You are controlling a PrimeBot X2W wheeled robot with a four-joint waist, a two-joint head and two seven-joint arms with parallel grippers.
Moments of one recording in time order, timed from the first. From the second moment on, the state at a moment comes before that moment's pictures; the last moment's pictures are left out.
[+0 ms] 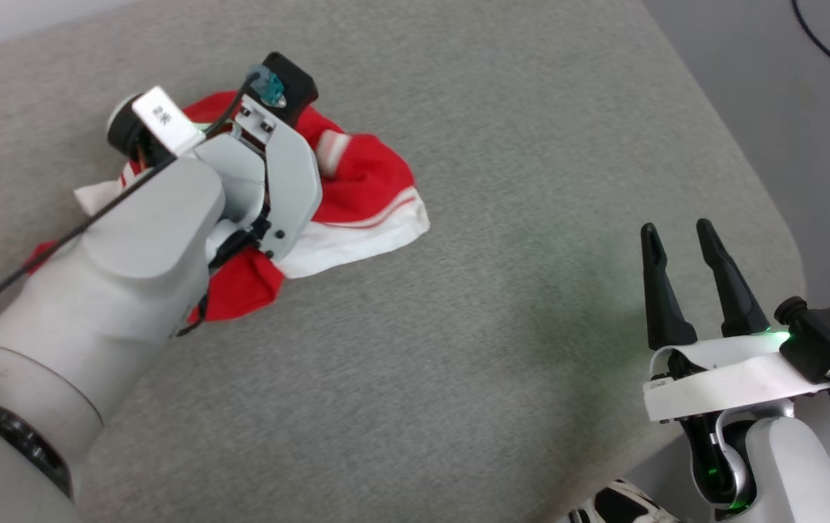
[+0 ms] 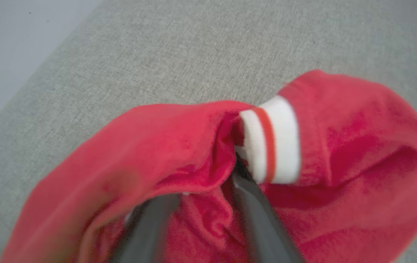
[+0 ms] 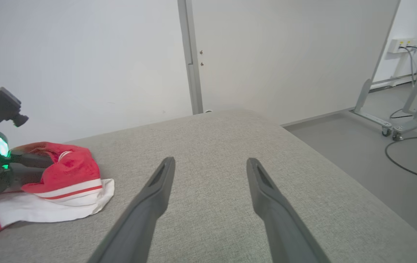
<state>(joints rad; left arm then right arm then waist) -1.27 0.39 -1.24 0.94 -0.86 -0.13 0.25 -0.30 -0.05 0.11 0.16 0.36 0.13 -0.26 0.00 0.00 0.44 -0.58</state>
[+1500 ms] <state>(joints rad) -0.24 0.30 -0.34 0.40 -0.51 -0.01 -0.26 -0.06 -0.19 -0.07 0.21 0.16 0.13 -0.26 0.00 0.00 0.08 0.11</state>
